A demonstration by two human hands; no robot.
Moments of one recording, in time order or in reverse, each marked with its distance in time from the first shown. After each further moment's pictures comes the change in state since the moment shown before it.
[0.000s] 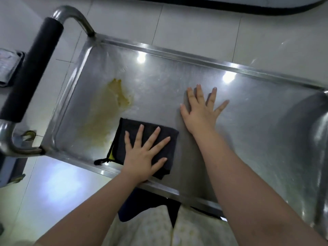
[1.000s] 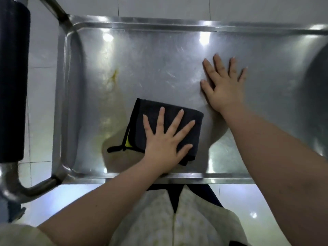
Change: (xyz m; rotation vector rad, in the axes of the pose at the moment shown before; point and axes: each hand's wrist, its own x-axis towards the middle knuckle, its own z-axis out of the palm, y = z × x) left_hand 0.038 -0.064 -0.005 -0.018 -0.002 0.309; right_hand 0.017 -0.013 0.006 -0.062 0.039 0.137
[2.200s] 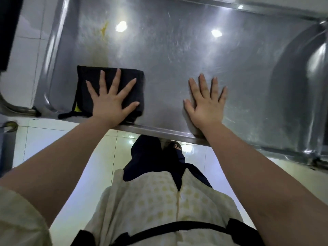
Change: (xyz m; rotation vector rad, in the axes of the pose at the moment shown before) left_hand -0.062 -0.027 0.007 0.085 -0.016 -0.421; right_hand -0.150 0.045 0.045 0.000 0.013 -0.142
